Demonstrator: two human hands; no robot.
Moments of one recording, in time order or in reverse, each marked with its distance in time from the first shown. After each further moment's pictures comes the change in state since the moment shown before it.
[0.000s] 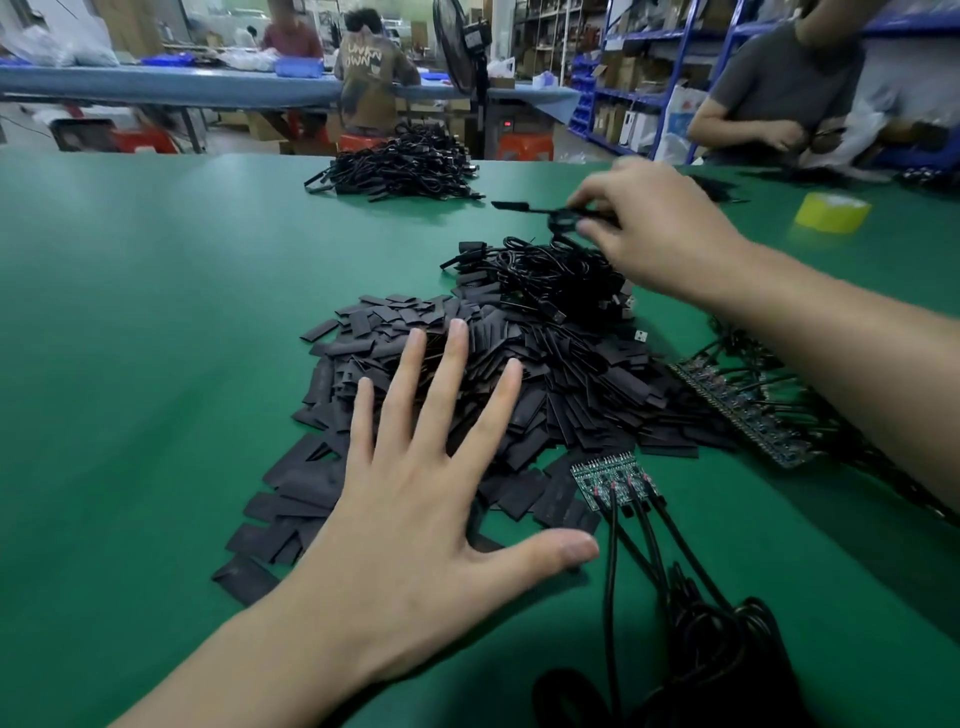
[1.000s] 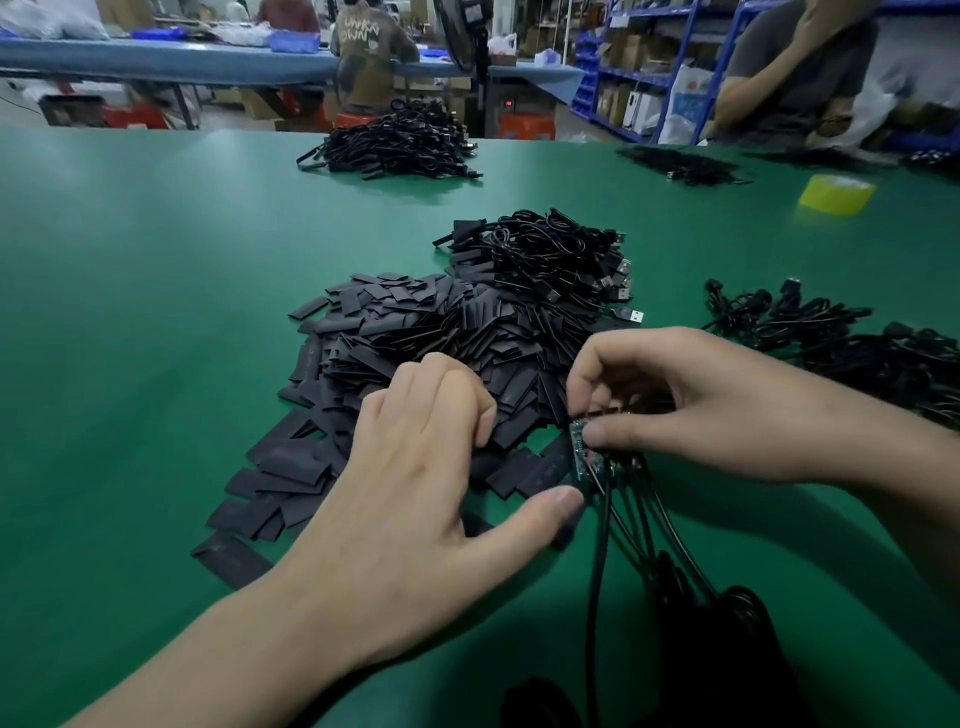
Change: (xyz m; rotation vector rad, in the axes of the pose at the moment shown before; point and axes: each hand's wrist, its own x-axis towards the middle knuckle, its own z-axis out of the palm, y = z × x) left_hand 0.000 0.015 -0.013 -0.231 0.085 0.024; right_hand -0.128 -0.019 -0.010 0.726 -0.534 -0.091
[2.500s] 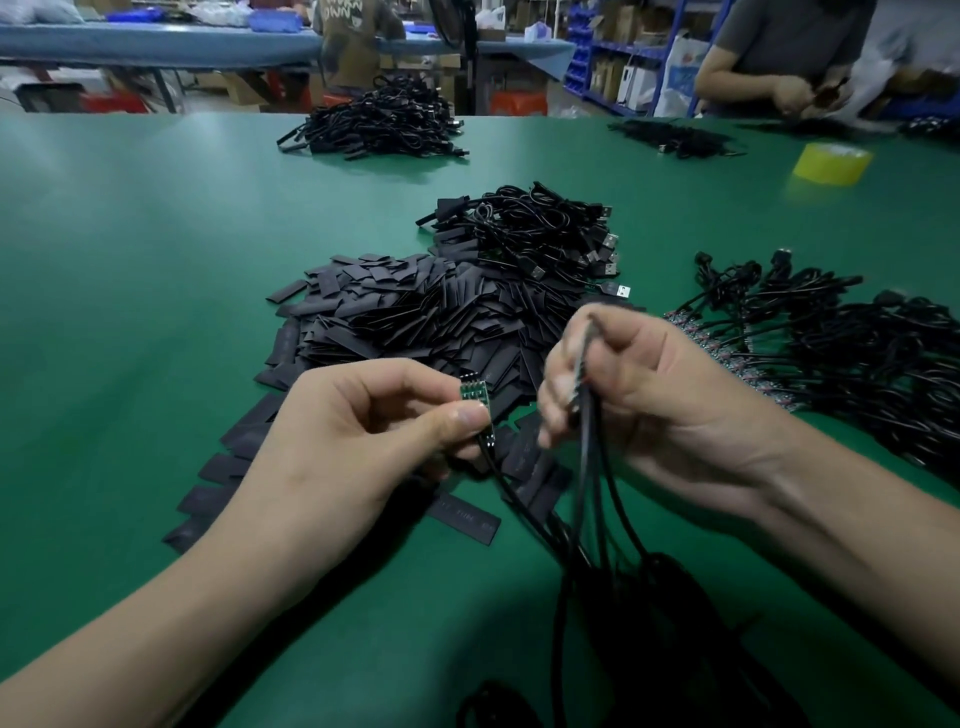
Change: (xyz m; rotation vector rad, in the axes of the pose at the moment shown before) left_hand 0.010 -0.001 -0.006 -0.992 0.032 -0.461; right_hand -0.003 0.003 0.042 1.210 0.013 -0.173
